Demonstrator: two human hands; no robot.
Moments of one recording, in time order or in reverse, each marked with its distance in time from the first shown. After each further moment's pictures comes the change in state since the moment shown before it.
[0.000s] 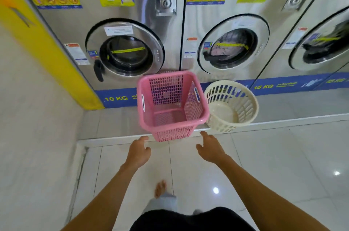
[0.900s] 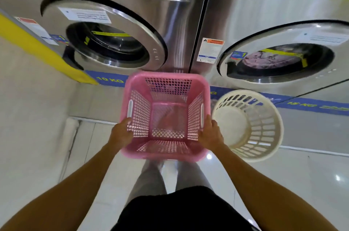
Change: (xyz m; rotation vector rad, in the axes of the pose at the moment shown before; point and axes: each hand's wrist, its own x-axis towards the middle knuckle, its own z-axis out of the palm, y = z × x) left_hand 0.257 0.083 -0.015 0.055 0.058 -0.329; right_hand 0.315 -0.010 -0.103 -0.090 -0.173 0.071
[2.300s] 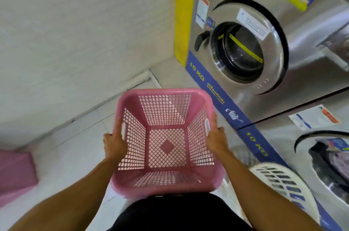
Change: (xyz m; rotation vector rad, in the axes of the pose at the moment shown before) left_hand -0.225 -0.162 0.060 -0.453 0.613 -0.654; right_hand -0.052 -0.129 0.061 -0.392 -0.161 -0.635
